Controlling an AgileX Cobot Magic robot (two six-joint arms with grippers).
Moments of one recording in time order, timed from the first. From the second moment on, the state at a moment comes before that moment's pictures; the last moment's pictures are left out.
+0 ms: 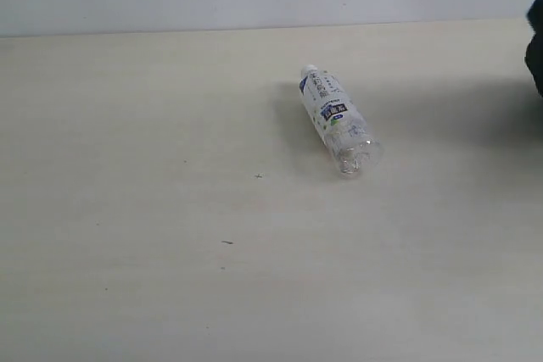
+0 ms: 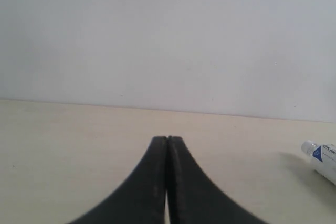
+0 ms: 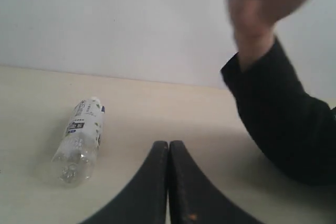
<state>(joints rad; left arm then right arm) 0.02 0.01 0.00 -0.03 0.08 -0.09 0.41 0.00 -0.20 -0.56 0.51 0.49</state>
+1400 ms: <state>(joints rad) 0.02 0.01 0.00 -0.03 0.08 -0.09 0.41 1.16 -0.92 -0.06 0.73 0.13</state>
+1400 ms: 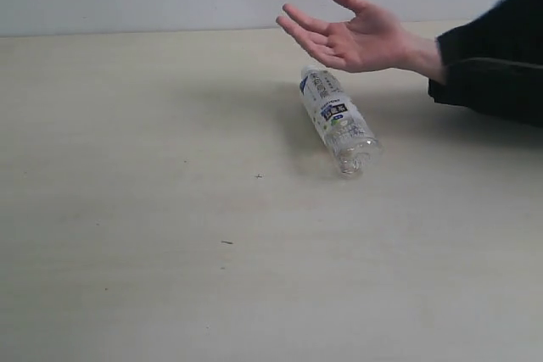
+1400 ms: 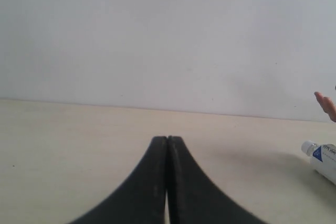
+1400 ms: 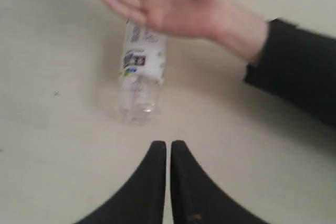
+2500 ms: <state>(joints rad) 0.02 0.01 0.00 -0.03 0.08 -0.09 0.41 1.86 -1.11 0.09 0.39 -0.10</state>
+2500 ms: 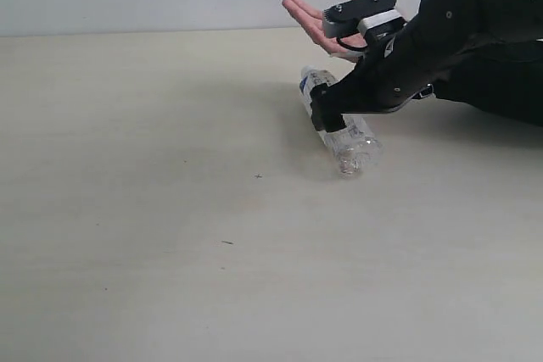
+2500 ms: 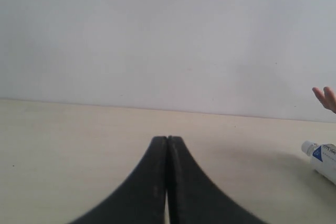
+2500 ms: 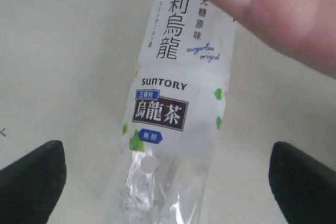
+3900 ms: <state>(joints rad) 0.02 0.01 0.00 -0.03 0.08 -0.09 0.41 1.98 -1.11 0.09 0.29 -0.12</state>
